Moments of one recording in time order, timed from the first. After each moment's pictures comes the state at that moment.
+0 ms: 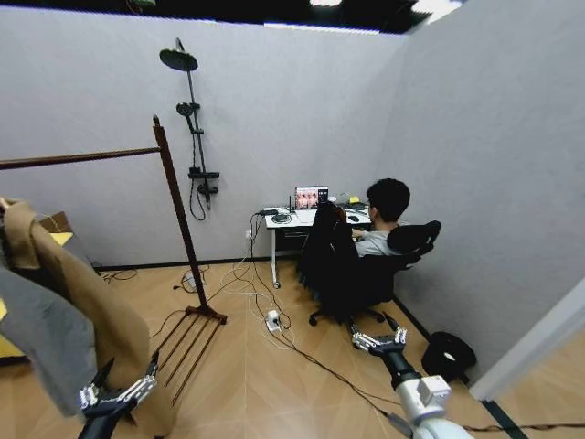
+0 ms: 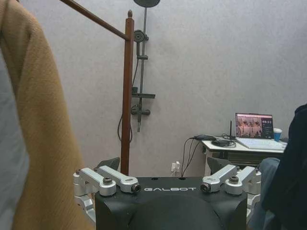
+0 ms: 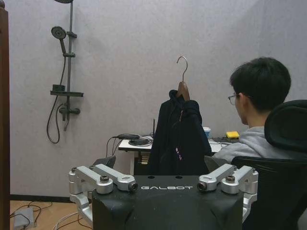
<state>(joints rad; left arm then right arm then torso) 1.83 -1.30 -0.87 -2.29 -0.49 -0.05 0.04 -1.50 1.49 0.76 2.18 0.12 -0.09 -0.19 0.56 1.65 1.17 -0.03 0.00</state>
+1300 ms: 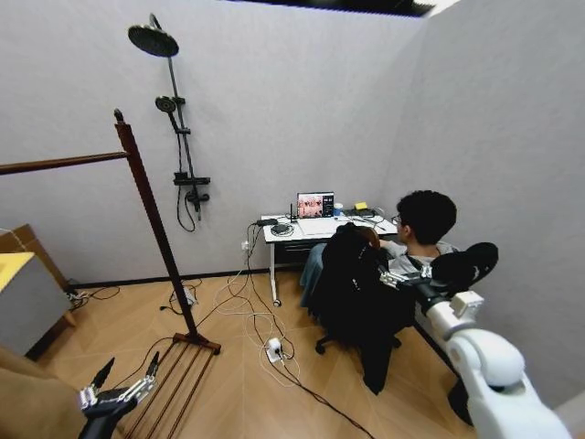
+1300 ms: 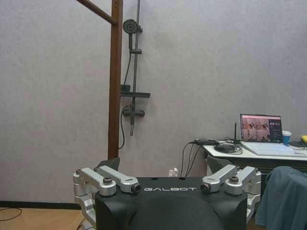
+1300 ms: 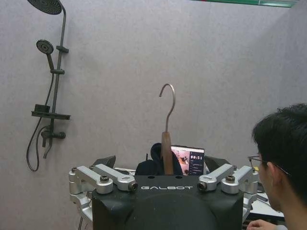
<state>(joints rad) 1.83 -1.30 -0.87 -2.29 -0.49 -0.05 0.04 -1.01 0.98 0.86 1.94 0.53 -0.36 -0.25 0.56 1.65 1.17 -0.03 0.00</state>
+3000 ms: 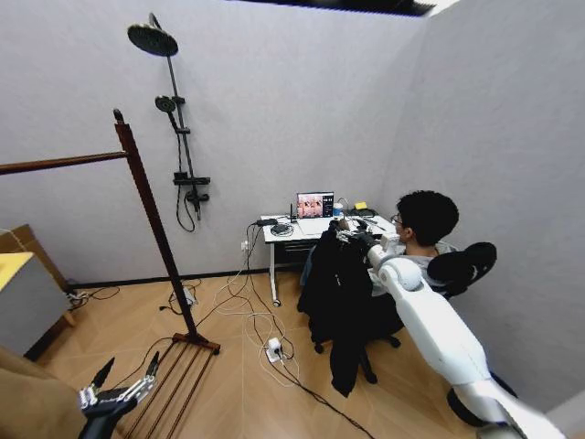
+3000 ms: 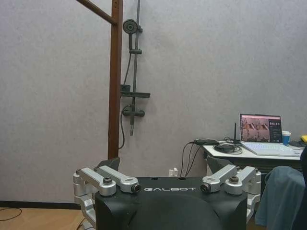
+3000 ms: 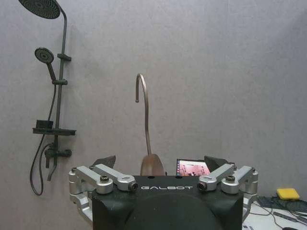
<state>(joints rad) 1.83 -1.30 -0.87 -2.29 -0.49 -0.05 0.04 -0.32 1.01 0.24 1.37 0.60 -0.22 -0.07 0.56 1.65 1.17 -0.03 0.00</state>
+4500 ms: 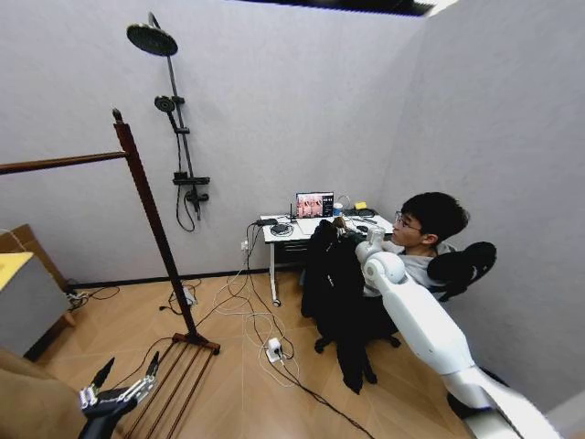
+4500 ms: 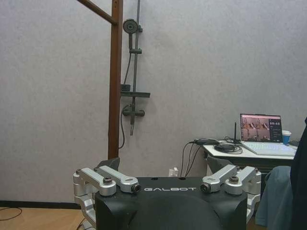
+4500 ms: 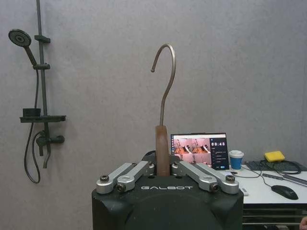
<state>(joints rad) 1.83 -1.30 -0.87 -2.29 -0.49 -0.05 0.04 -0.36 1.00 0.20 1.48 0.71 -0.34 0.12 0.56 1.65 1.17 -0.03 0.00</state>
